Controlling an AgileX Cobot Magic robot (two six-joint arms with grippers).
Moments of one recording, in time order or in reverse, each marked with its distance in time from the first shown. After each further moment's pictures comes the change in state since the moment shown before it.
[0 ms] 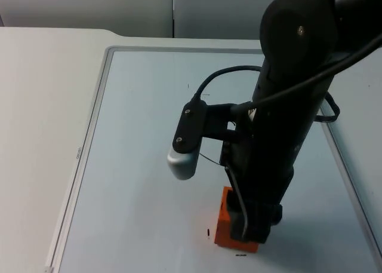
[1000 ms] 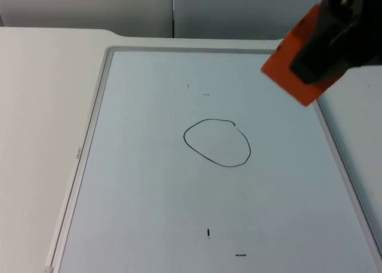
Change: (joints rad) right arm 0.000 -0.629 0.000 -0.164 0.135 0.497; left arm 0.000 0.000 0.000 0.002 0.000 0.000
